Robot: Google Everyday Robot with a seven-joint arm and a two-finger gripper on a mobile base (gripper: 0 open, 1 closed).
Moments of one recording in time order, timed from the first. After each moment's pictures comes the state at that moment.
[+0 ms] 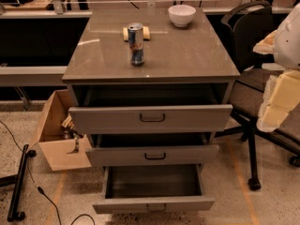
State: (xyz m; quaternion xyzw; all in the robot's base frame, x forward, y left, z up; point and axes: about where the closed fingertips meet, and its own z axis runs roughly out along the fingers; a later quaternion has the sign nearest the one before) arm 0.438 -0.217 0.976 -0.60 0.78 -0.03 0.16
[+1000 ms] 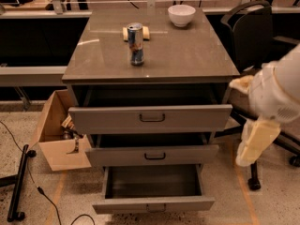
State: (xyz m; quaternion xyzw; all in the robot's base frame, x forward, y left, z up) arm 0.430 -0.193 0.890 -0.65 0.74 0.00 0.19
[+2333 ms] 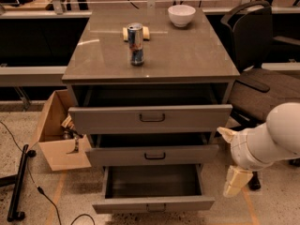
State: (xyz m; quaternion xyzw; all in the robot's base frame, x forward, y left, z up) arm 0.441 -0.217 0.706 -0.67 0.72 0.00 0.20
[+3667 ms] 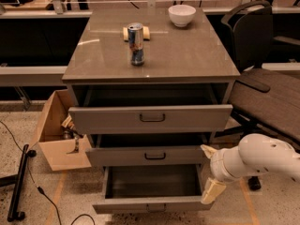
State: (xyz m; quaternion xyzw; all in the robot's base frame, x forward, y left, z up) arm 0.469 -0.190 0.574 -0.65 0.72 0.05 0.23
